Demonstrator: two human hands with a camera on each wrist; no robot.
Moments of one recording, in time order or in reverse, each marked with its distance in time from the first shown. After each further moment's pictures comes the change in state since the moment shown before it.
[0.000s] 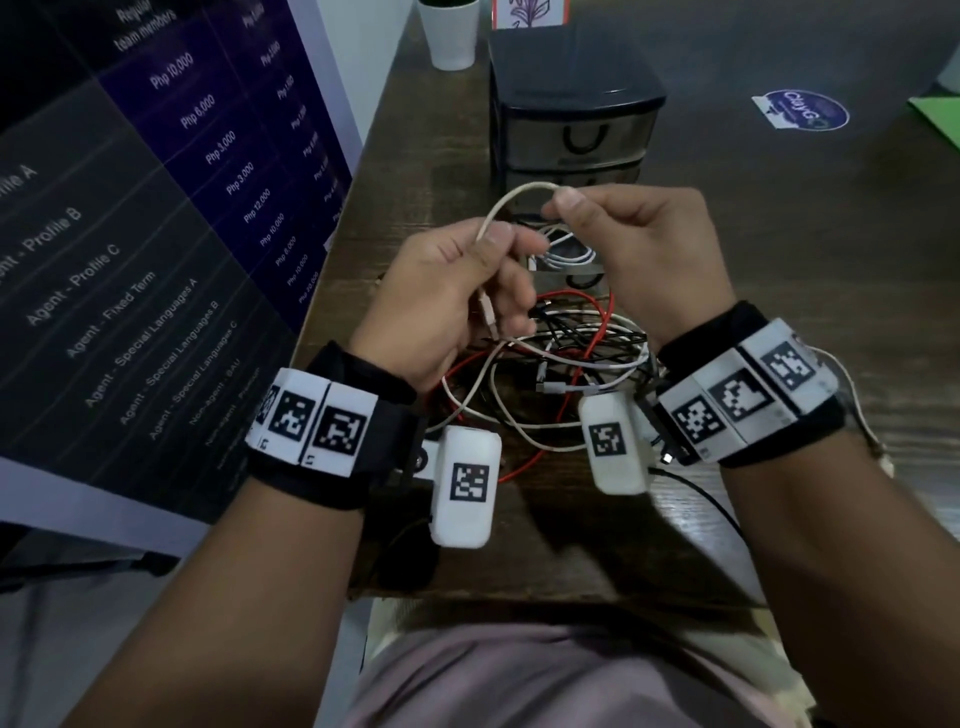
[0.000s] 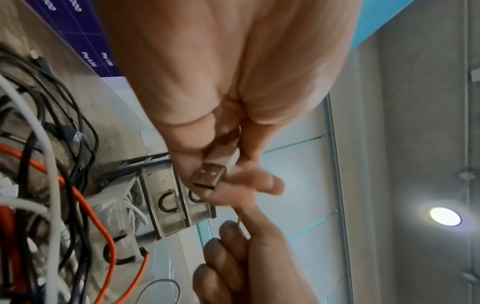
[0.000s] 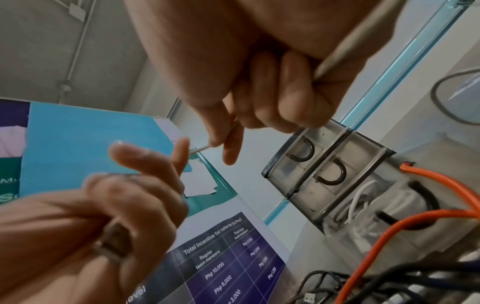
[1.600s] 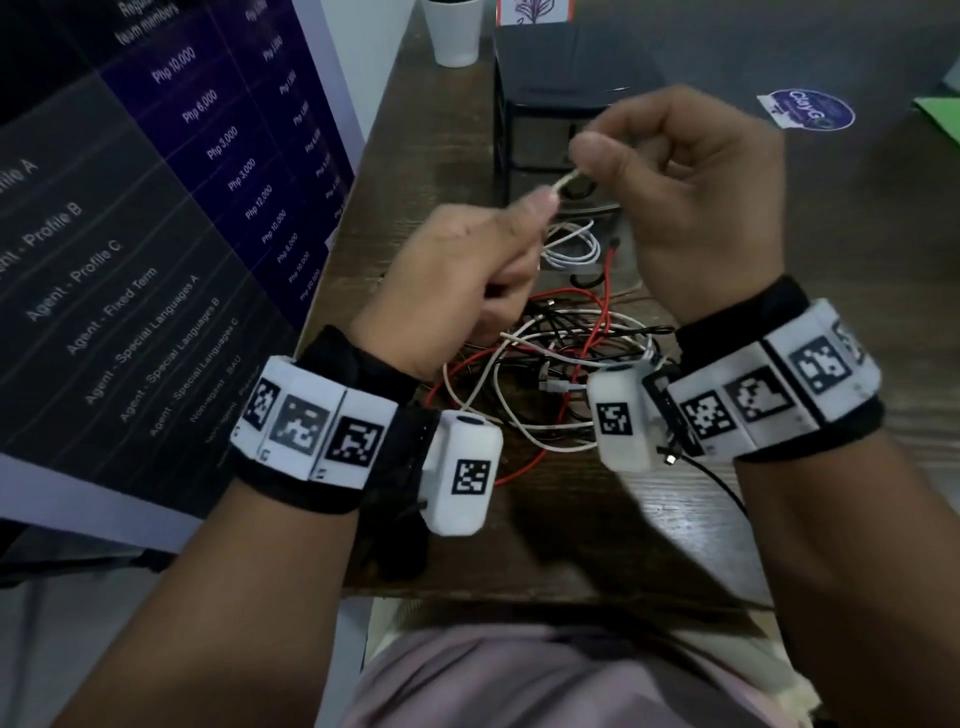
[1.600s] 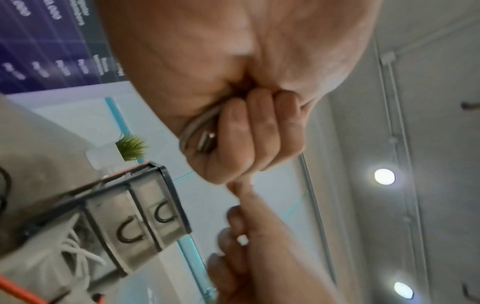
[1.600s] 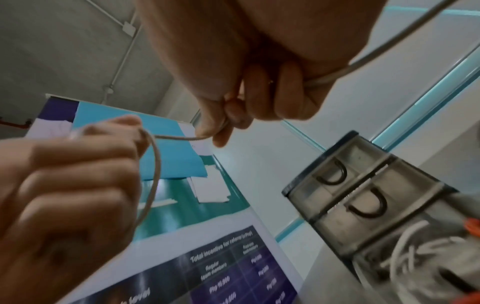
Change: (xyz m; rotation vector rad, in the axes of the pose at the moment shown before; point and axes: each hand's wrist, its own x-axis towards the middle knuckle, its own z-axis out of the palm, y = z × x) left_hand -0.005 0.022 0.007 0.204 -0.154 0.073; right_hand 0.010 -0.026 -0.006 -0.036 0.137 -0.277
